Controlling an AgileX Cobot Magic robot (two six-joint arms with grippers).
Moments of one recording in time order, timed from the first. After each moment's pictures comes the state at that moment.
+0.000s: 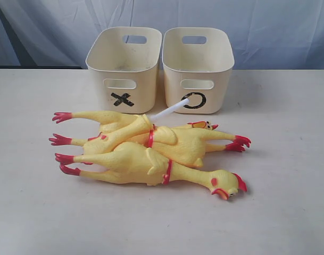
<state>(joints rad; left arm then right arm) 0.01 0.01 0.00 0.07 0.21 0.06 0.06 0.01 0.00 -0.03 0.38 -0.10</state>
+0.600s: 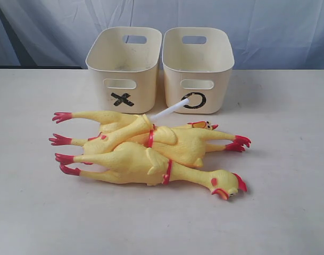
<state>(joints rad) 0.01 0.00 0.00 -0.23 -0.30 -0.20 0.06 0.01 0.00 -0.03 0.38 -0.10</state>
